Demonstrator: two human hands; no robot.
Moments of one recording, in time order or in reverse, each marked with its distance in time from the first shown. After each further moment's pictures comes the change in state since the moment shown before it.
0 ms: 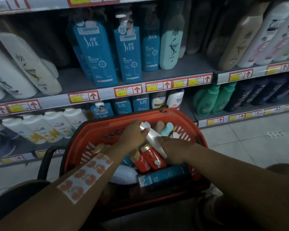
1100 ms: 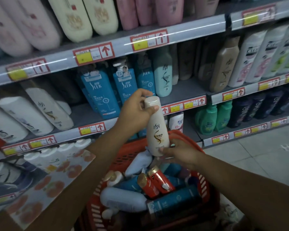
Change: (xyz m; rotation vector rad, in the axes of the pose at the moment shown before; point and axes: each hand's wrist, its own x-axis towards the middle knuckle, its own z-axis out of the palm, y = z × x) left_hand -0.015 0.134 -0.126 -0.400 0.234 0.382; right_hand 0.003 0.020 -0.032 1.440 0.214 -0.010
